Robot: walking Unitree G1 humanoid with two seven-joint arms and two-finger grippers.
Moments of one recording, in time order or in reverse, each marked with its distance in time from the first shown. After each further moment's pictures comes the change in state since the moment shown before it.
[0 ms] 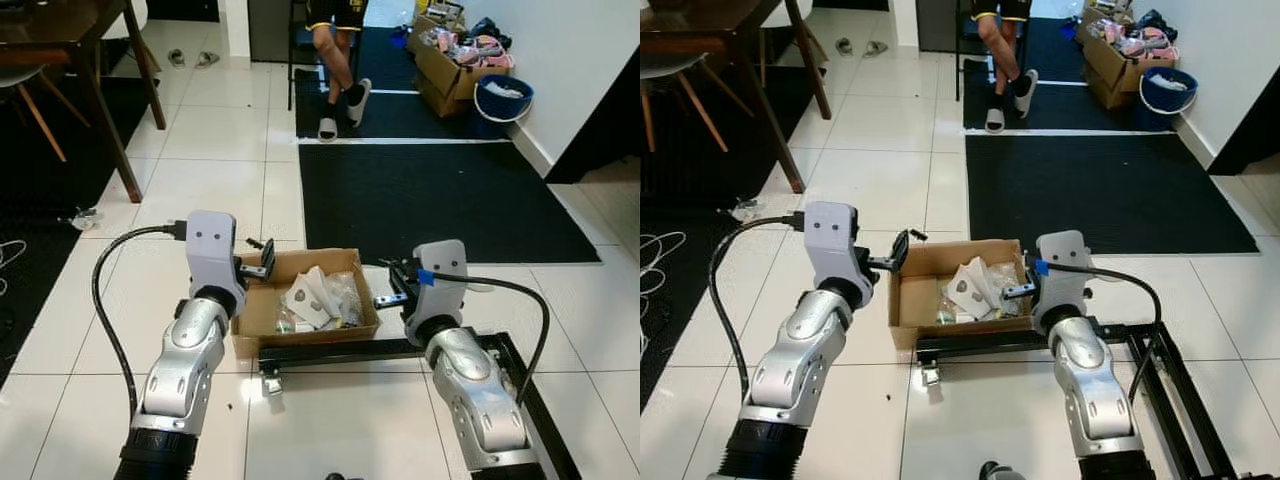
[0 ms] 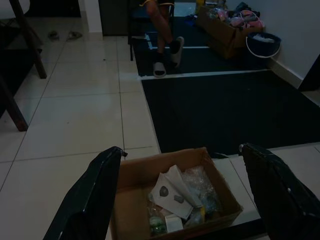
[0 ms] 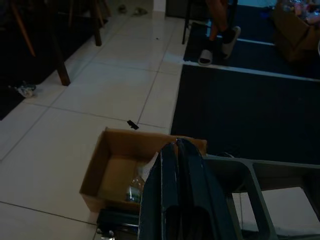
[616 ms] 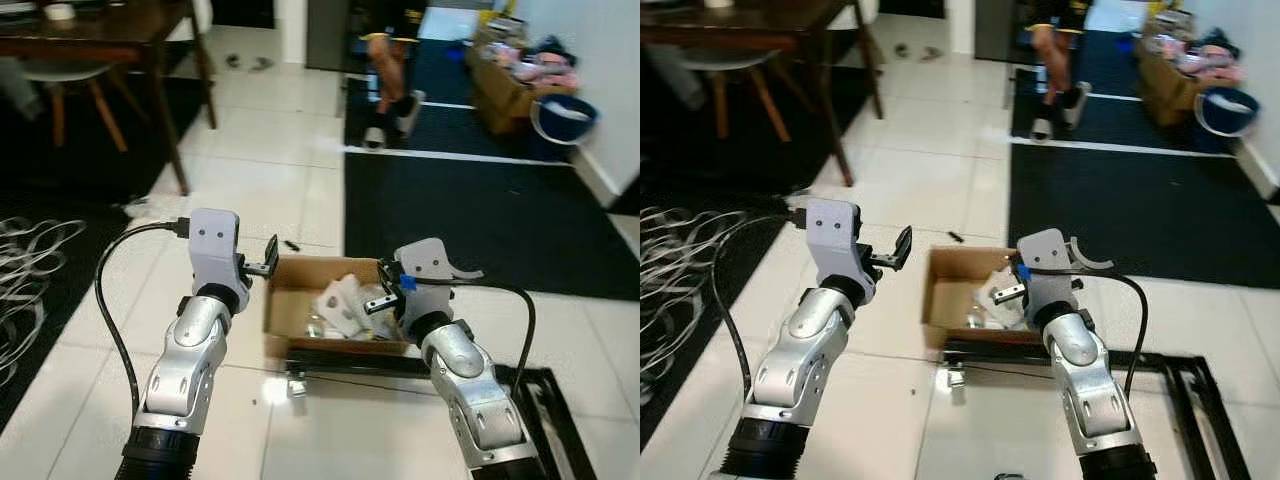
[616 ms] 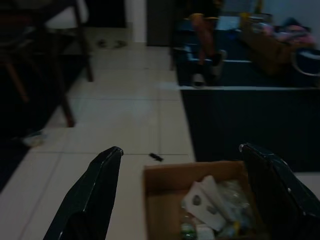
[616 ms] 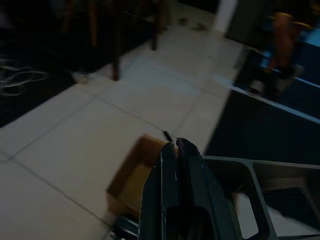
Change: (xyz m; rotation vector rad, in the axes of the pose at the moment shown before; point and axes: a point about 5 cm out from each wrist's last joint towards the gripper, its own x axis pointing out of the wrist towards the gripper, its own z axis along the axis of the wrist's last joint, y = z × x) left arm 0.001 -0.002 0.004 0.004 -0.030 -0.010; right arm 0.002 0.010 0.001 -0.134 -0.011 0.091
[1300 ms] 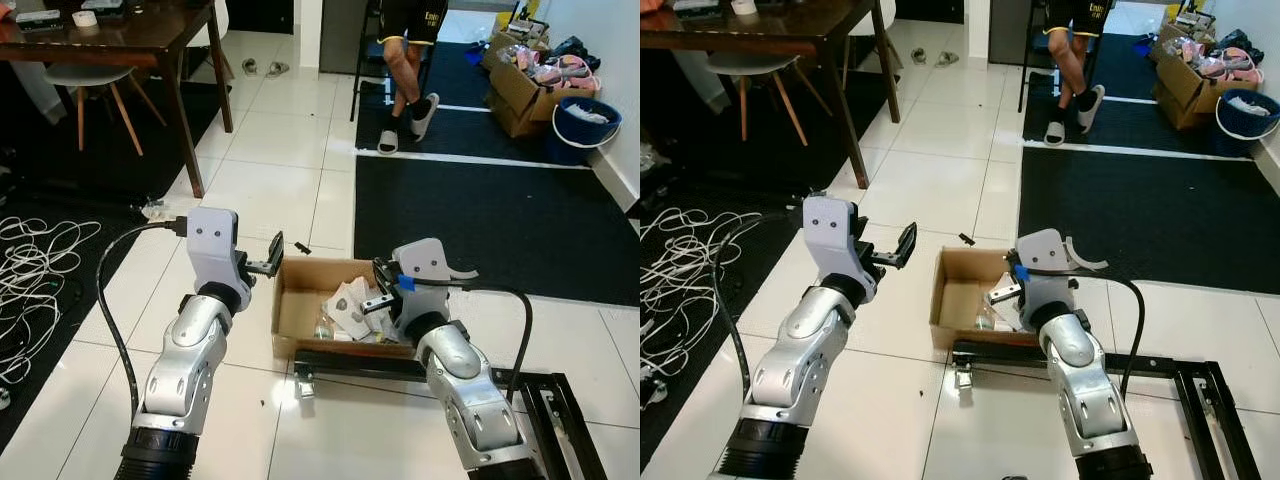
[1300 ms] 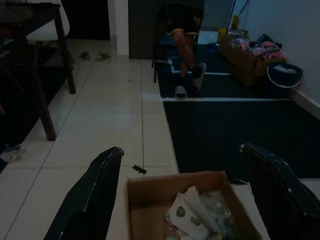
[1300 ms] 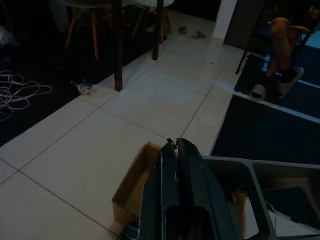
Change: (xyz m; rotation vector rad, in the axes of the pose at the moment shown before) left arm 0.000 -0.004 0.004 -0.058 -0.038 -0.057; right arm 0.000 0.002 0.000 0.035 -0.014 0.001
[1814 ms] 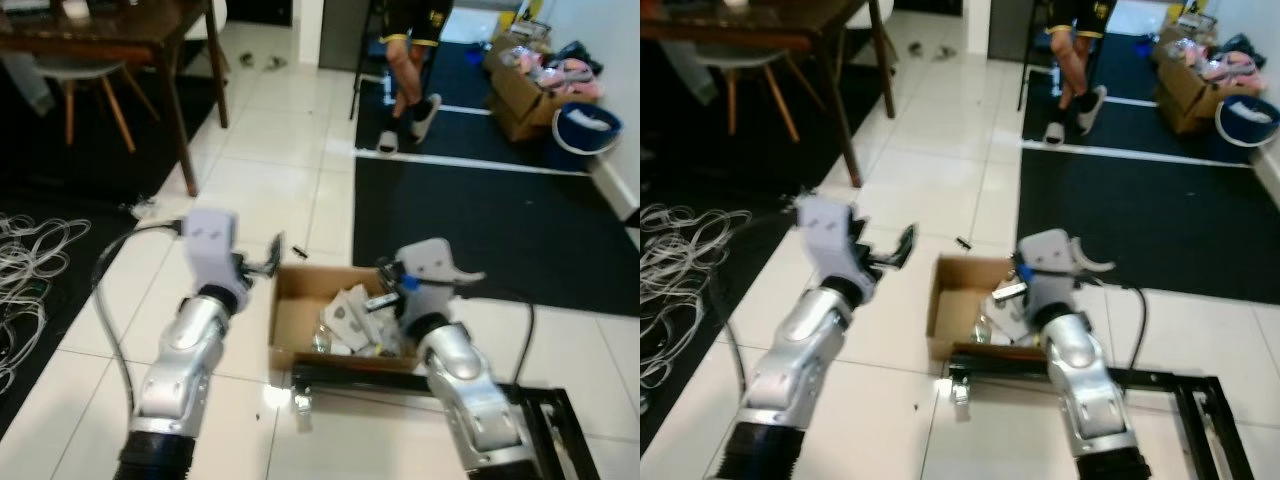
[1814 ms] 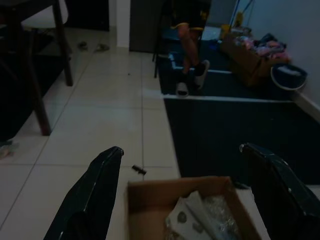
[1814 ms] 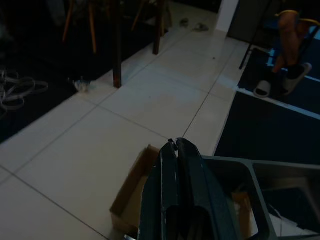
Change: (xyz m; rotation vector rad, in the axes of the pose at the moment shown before) left arm -0.002 0.003 -0.001 -0.008 0.001 0.007; right arm 0.000 0.006 -0.001 0.015 -0.002 0.021
